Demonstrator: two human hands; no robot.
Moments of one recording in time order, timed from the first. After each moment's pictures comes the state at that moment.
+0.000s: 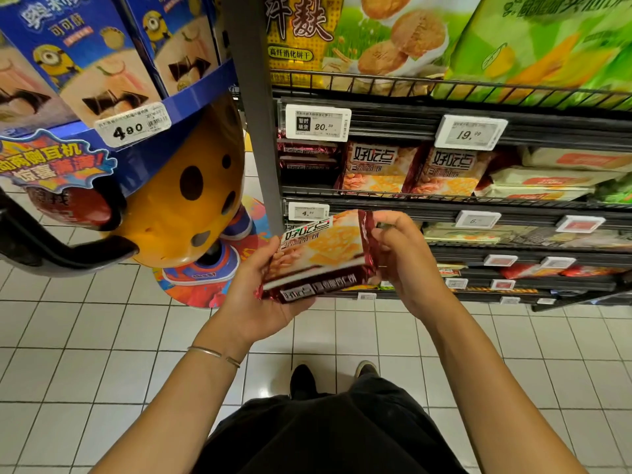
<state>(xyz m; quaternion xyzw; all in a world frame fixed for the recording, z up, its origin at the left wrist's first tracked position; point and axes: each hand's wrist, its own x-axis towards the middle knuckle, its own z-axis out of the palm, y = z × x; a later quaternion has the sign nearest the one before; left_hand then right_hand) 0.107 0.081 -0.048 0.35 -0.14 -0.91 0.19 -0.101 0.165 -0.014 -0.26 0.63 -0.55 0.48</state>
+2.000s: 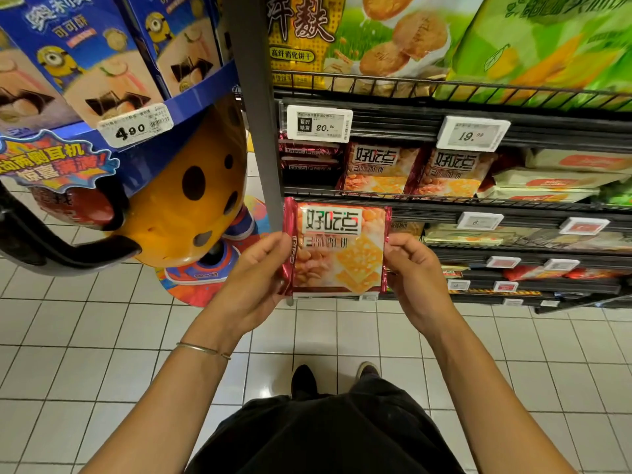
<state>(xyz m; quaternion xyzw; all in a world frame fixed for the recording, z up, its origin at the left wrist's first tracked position) 0.104 0.075 -0.036 0.40 -0.39 -0.79 0.25 -0.110 0.184 -0.043 -0.20 0.62 -0.61 0.45</state>
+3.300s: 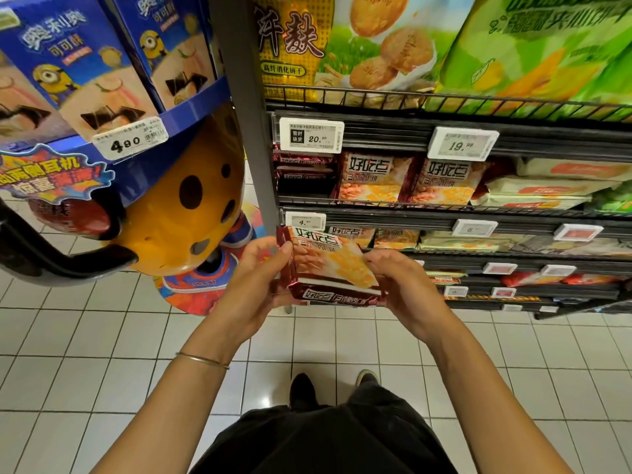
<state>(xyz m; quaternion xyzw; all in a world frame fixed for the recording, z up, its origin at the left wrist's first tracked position) 0.096 0.073 -0.036 0.44 -0.38 -0.77 0.25 -0.122 0.183 -0.048 -0.16 0.58 -0.56 0.57</state>
